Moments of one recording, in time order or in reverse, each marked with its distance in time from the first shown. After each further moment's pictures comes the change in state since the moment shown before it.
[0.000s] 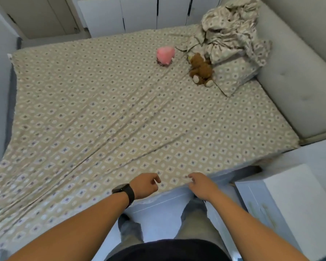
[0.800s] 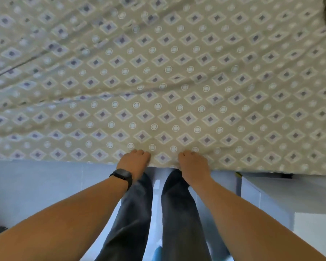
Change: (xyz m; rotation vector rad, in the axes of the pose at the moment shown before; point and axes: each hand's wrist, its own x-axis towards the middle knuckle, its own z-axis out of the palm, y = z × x) left_hand 0.322 -0.052 0.237 0.336 0.065 -0.297; right_hand 0.314 0.205 0.066 -0.742 -0.044 -0.423
